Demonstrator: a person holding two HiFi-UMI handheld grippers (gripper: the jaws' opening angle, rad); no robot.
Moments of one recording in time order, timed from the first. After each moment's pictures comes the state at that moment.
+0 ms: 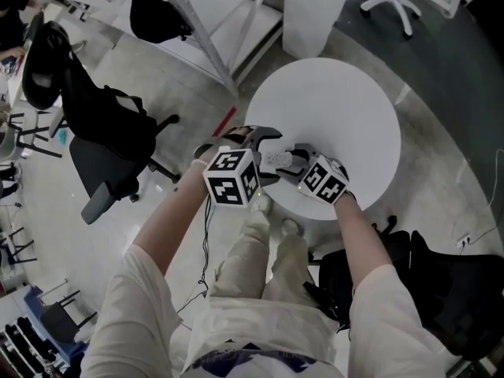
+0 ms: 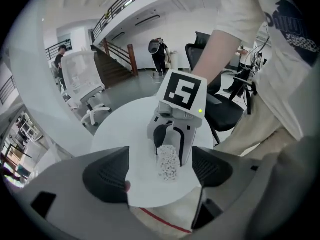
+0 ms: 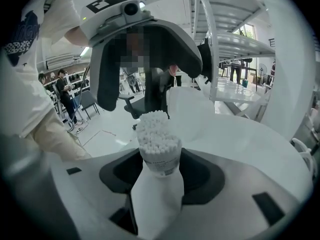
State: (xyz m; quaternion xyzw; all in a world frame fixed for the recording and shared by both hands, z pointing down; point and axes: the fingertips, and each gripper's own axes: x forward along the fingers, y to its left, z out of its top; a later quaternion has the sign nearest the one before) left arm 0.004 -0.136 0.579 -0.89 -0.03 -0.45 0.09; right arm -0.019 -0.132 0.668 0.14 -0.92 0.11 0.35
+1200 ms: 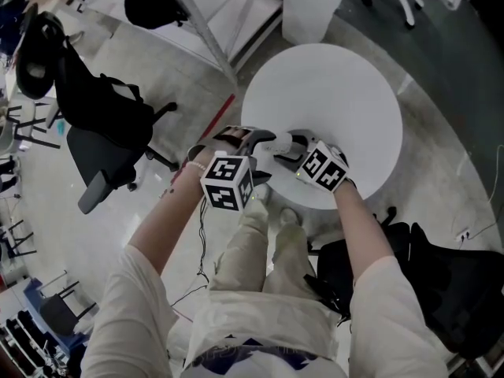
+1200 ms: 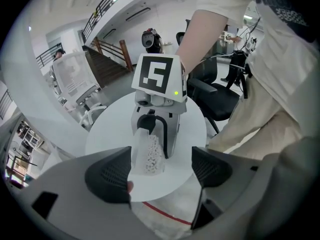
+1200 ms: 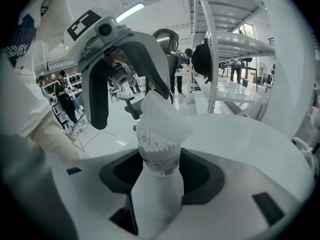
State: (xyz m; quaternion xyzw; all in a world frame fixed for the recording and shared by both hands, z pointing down) left arm -0.005 -0.105 0.607 -0.87 -0.04 -0.48 0.13; right arm -0.015 -0.132 0.672 0.13 -0.92 0.12 0.35
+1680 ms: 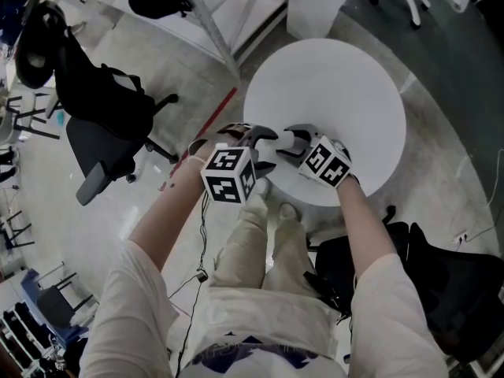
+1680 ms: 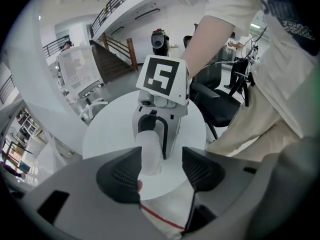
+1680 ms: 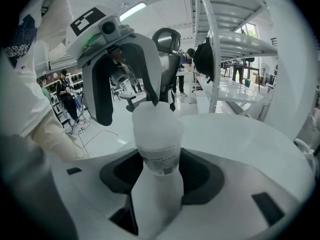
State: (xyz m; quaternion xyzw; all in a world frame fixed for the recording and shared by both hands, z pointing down) left arm -0.005 -0.106 0.607 -0.87 -0.03 -0.48 0.09; right arm -0.015 -0.132 0.673 0.12 -0.92 0.12 0.35
